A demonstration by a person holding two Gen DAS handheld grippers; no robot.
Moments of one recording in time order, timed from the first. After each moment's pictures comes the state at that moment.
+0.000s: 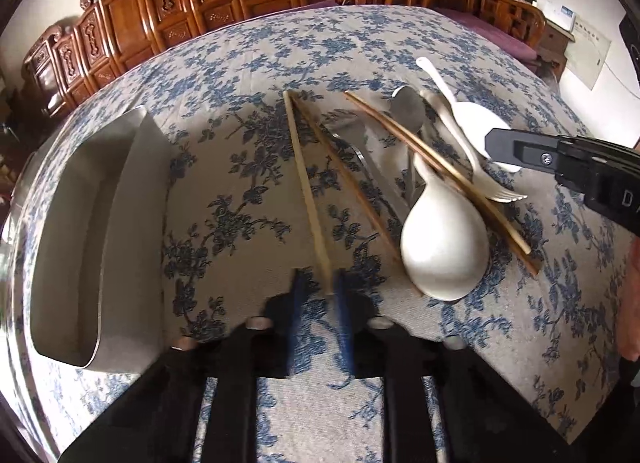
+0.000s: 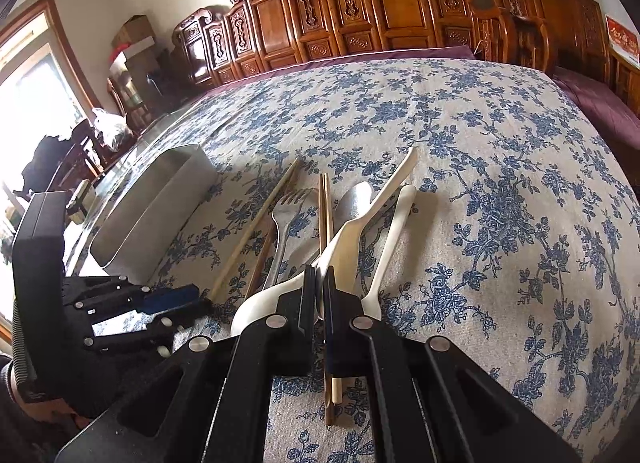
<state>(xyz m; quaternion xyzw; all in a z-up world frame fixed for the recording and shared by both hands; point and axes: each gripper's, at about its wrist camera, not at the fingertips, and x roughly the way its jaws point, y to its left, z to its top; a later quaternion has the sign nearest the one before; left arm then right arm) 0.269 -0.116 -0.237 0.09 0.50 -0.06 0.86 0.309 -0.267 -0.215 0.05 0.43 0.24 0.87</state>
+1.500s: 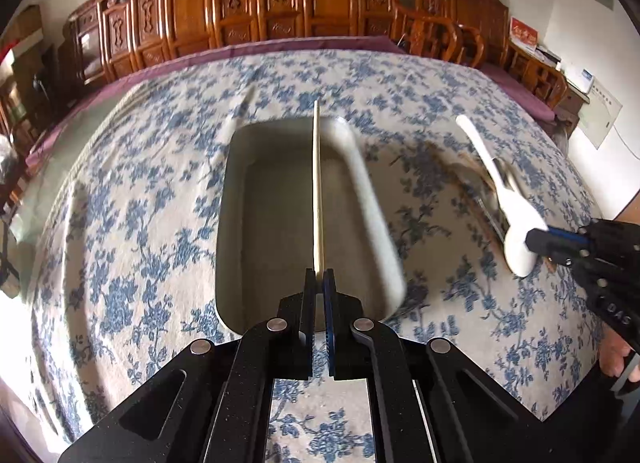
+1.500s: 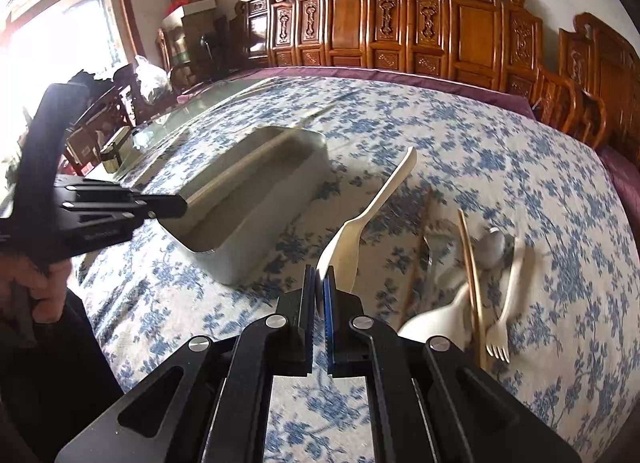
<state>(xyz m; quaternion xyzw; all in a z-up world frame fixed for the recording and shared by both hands) 0.237 0.051 -0.172 0.01 0.47 -0.04 0.88 0.254 -0.142 -0.169 -0.06 0.40 0.30 0.87</state>
